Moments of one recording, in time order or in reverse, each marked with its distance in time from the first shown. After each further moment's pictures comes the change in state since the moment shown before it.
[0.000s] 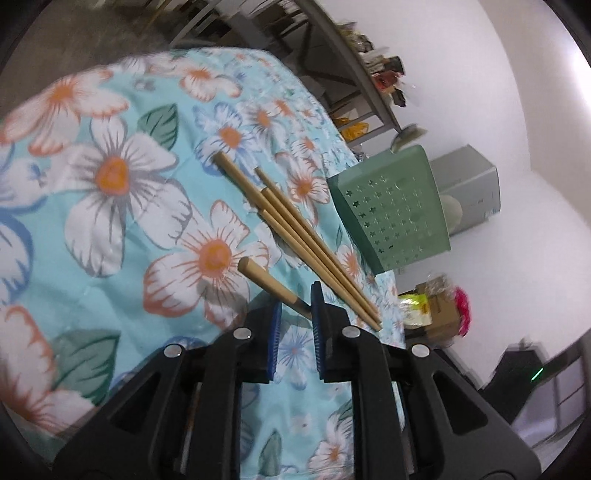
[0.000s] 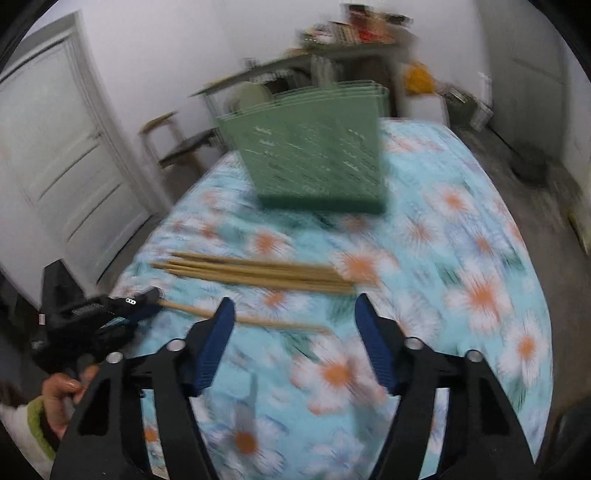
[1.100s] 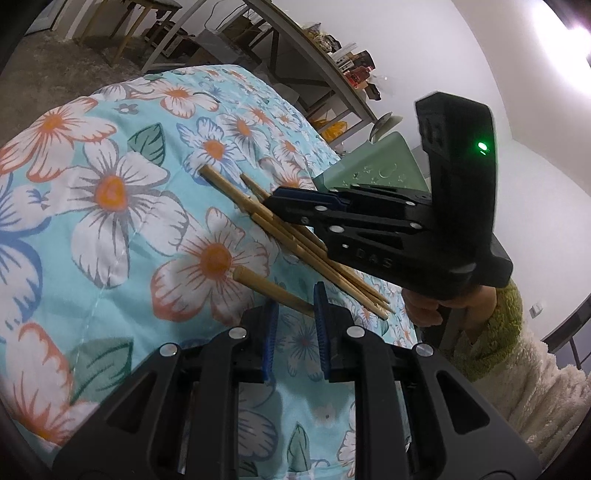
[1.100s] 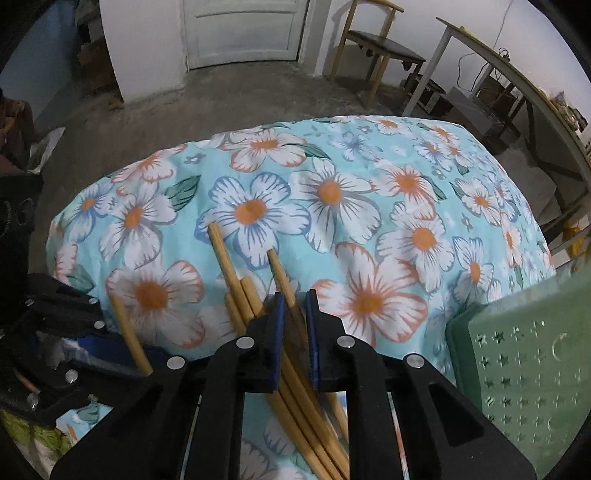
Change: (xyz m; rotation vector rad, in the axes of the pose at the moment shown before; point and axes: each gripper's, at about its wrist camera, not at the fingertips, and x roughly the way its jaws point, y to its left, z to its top) left arm -0.010 0.005 -0.008 0.127 -0.033 -0.026; right arm 0.181 0.155 0.052 -0.835 0.420 0.138
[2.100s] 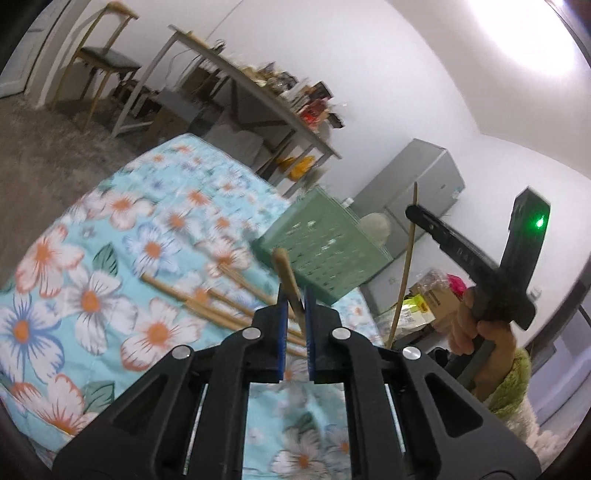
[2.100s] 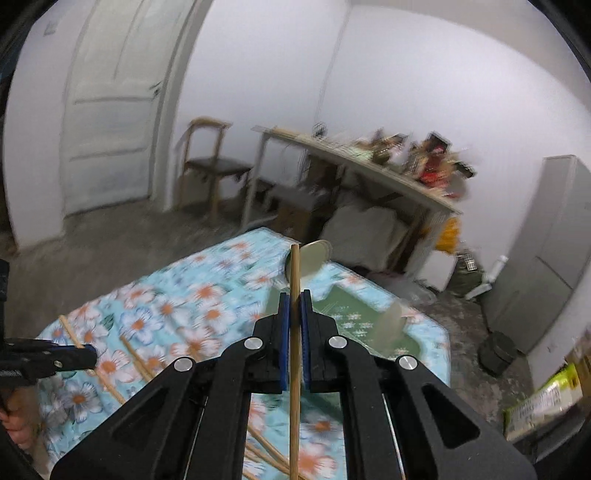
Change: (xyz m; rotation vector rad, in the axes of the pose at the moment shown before) left arm -0.047 -0.077 0.024 0.176 -0.152 -0.049; right arm -0.217 -0.043 -0.095 0.413 -0.539 -0.547
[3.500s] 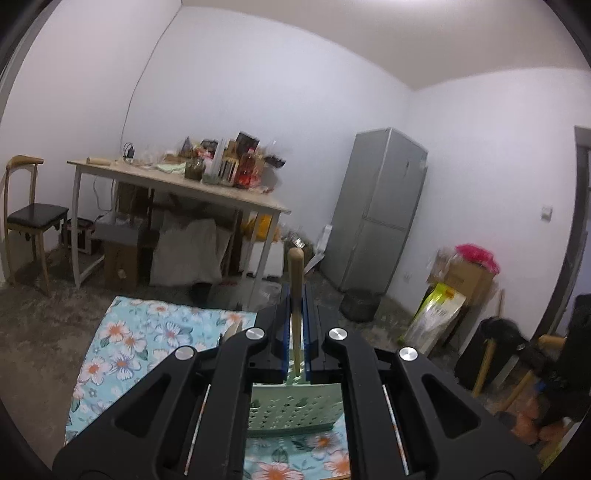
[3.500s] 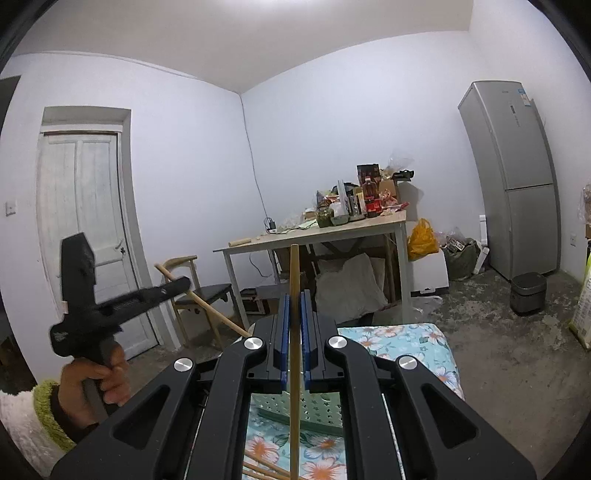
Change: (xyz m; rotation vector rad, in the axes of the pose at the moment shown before) left arm 0.108 -0.147 0.131 0.491 -0.129 0.012; right arm -0.080 -0.102 -0.058 0.496 -0.327 0.034
